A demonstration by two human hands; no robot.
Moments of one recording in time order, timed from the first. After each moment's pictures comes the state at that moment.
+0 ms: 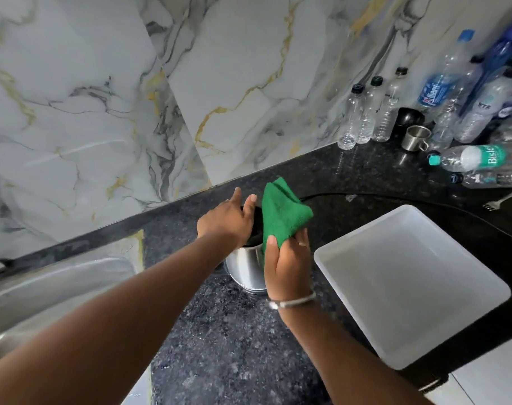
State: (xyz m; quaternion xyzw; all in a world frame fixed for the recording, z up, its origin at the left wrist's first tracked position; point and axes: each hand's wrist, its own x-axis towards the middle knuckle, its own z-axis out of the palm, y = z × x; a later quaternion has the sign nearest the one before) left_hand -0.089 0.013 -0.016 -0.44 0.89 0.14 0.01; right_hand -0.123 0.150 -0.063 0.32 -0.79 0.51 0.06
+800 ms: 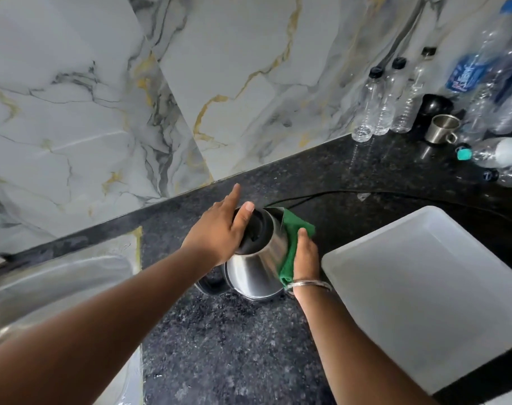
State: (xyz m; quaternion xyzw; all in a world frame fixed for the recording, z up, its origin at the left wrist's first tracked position) left_hand -0.070 0.007 -0.023 -0.38 0.89 0.25 0.00; right_hand -0.183 0.123 -0.128 -0.01 -0.67 0.67 -0.30
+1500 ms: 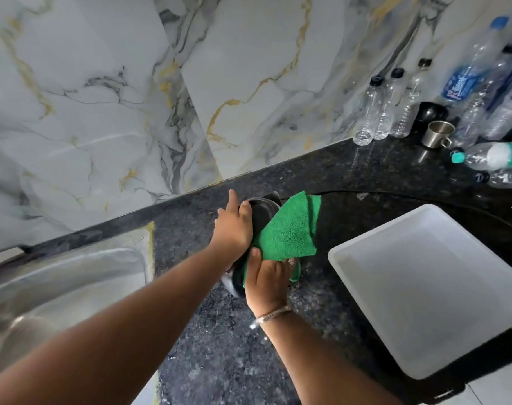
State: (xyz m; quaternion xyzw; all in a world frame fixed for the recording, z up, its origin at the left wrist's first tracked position) left_hand -0.072 0.029 -0.026 -0.51 0.75 0.41 -0.07; right_hand -0.075 0.125 -0.105 0.30 -0.83 0.47 0.05
